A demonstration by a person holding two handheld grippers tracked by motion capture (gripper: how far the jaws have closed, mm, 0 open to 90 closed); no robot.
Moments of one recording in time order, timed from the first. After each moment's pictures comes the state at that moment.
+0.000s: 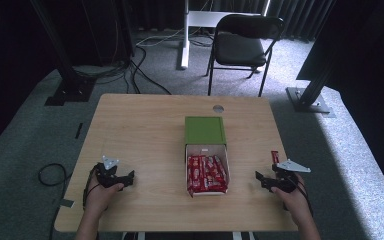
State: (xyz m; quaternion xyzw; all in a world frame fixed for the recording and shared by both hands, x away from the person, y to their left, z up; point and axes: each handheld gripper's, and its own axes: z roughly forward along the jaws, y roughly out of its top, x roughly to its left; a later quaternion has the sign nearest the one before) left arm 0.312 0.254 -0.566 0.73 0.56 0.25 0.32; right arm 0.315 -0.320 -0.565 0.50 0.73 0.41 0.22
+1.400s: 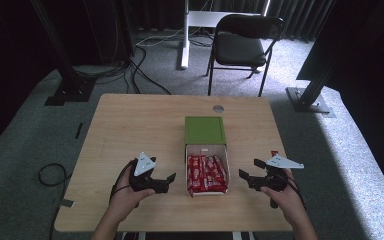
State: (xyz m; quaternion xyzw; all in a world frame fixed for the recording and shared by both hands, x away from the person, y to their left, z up) left arm 0.281 0.143 -0.495 0.78 0.37 0.20 0.46; right arm 0.297 -0.265 -0.510 0.42 0.74 0.50 0.16
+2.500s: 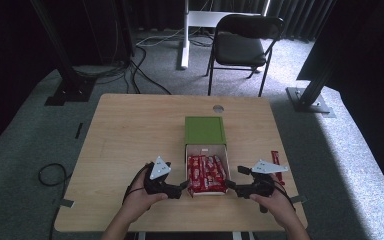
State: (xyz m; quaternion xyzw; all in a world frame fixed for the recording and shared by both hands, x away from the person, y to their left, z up) left arm 0.282 0.112 -0.512 0.80 0.34 0.17 0.46; right arm 0.291 -0.233 -0.523 0.36 0.78 0.51 0.11
